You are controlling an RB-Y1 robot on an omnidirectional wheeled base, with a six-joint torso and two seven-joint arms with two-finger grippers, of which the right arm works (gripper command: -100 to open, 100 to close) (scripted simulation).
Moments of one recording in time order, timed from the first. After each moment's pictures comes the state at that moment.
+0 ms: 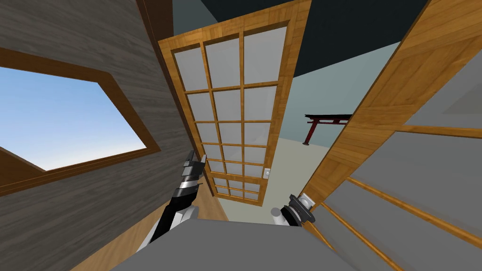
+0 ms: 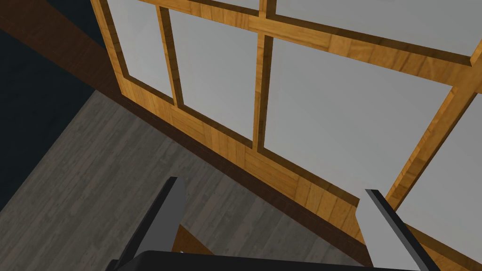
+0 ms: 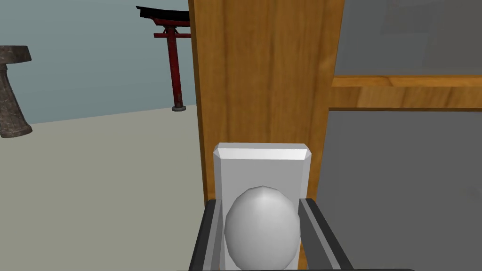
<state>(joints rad) -0.04 0.03 -0.11 -0.75 -1.16 -1.24 -0.86</state>
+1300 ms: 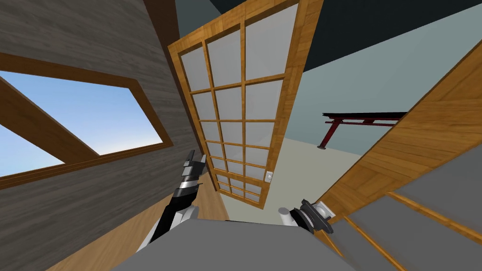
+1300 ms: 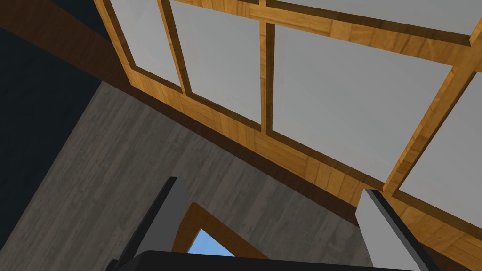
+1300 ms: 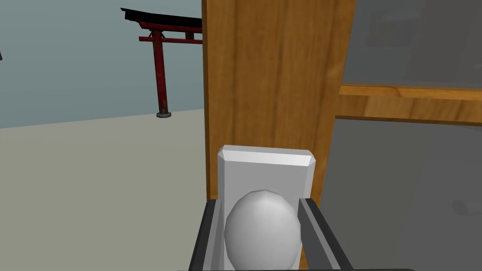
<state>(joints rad) -0.10 -0.01 -0.32 -0.66 -1.12 -1.25 -0.88</state>
